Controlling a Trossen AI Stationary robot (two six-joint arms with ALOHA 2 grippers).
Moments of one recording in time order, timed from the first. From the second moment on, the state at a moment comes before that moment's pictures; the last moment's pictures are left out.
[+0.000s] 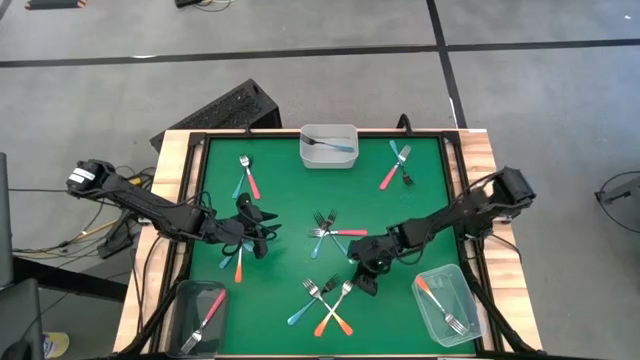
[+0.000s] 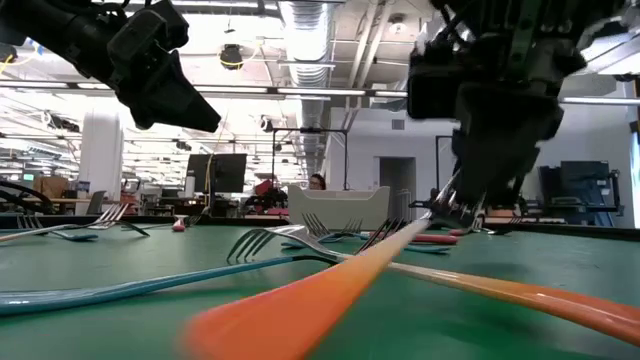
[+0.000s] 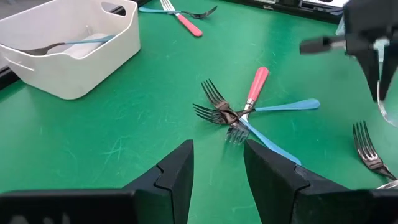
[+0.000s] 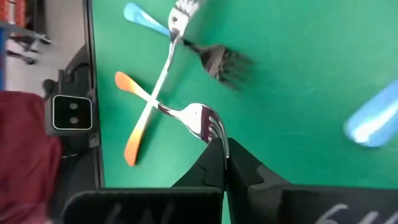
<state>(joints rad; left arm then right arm) -0.30 1.08 0.47 0.01 -0.61 -0.45 0.30 1.64 0.81 0.04 -0.24 0.76</state>
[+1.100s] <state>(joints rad) -0.14 1.53 0.66 0.41 -0.07 -0.29 0.18 1.43 0.90 -0.07 0.28 0.20</state>
